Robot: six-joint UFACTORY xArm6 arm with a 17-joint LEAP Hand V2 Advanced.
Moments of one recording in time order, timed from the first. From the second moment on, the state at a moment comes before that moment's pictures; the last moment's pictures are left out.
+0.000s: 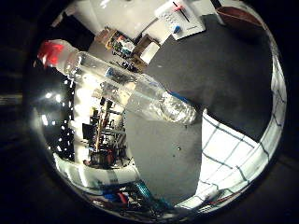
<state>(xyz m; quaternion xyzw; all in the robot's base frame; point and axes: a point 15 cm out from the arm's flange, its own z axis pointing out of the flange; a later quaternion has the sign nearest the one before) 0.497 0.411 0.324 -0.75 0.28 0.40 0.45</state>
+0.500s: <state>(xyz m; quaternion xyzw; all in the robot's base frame) 0.478 0.324 0.370 -0.78 0.31 0.32 0.43</state>
